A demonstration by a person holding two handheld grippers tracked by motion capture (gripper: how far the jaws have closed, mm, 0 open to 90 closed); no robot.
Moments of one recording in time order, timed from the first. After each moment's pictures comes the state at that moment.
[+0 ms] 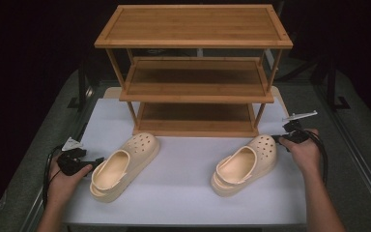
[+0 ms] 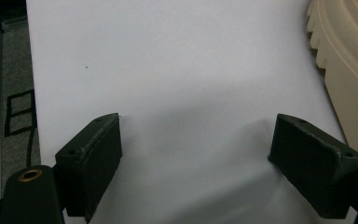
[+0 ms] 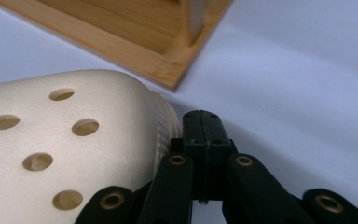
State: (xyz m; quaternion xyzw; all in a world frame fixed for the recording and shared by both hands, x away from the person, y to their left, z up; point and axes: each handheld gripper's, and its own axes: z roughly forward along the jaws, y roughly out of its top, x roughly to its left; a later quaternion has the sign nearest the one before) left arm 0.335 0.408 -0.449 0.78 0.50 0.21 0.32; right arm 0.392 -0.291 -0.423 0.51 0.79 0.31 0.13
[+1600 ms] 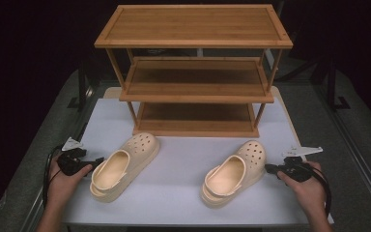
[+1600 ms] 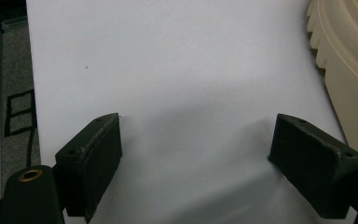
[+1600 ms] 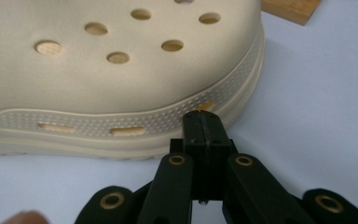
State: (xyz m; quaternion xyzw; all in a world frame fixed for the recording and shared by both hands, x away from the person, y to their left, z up) left arm 0.335 0.409 -0.448 0.78 0.50 0.21 0.32; right arm 0.285 -0.263 -0.430 0.45 0.81 0.35 0.11
